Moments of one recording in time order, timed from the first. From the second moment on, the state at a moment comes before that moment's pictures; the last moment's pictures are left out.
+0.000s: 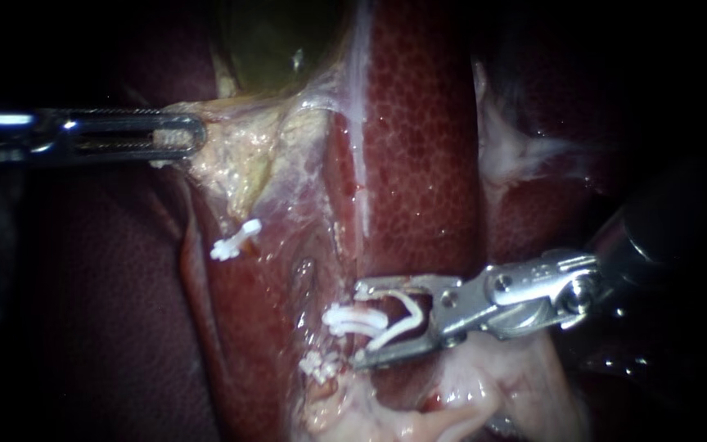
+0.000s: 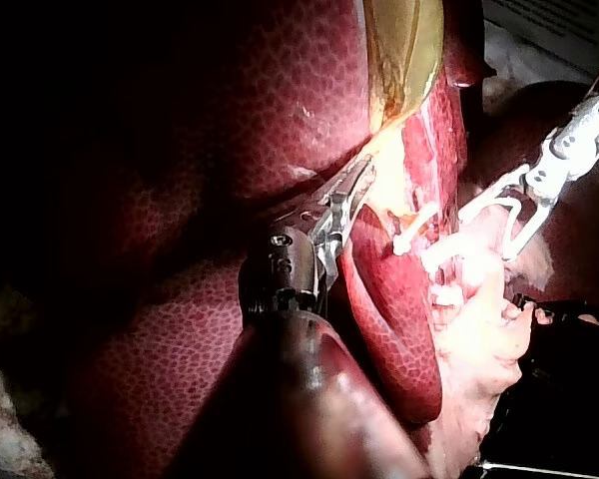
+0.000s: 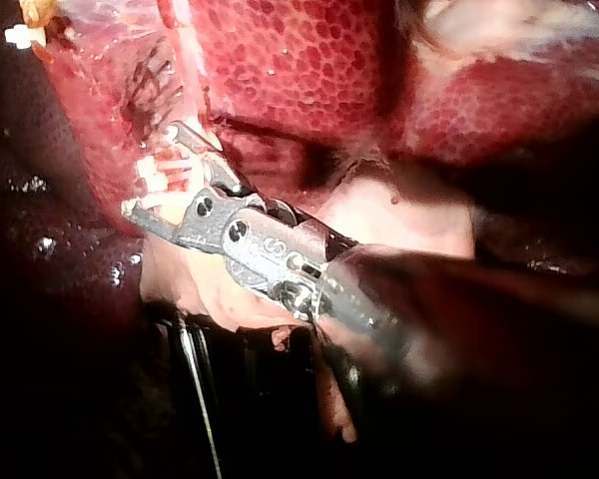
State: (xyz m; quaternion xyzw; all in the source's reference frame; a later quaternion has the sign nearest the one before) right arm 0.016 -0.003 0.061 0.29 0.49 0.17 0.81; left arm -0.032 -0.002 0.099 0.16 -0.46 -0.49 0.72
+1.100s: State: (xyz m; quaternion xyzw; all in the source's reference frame) right arm 0.014 0.000 0.069 0.37 0.45 0.35 0.73; left arm -0.032 -0.002 0.099 0.16 -0.46 -0.49 0.72
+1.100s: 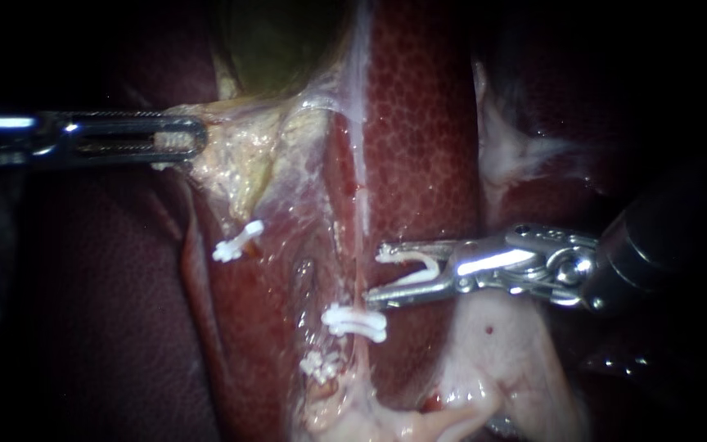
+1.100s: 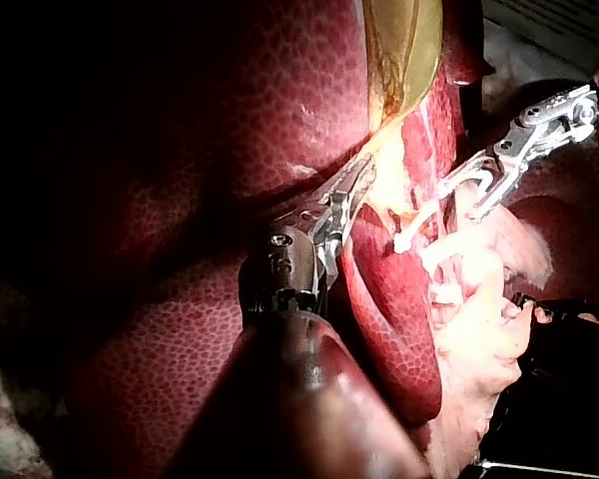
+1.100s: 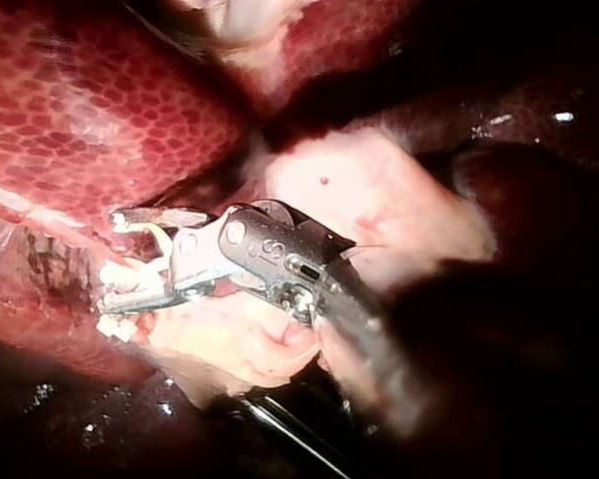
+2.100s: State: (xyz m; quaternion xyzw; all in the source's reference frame) right arm 0.019 -0.002 0.072 0.42 0.47 0.37 0.68; left arm -0.032 -0.002 0.099 0.16 -0.47 -0.49 0.72
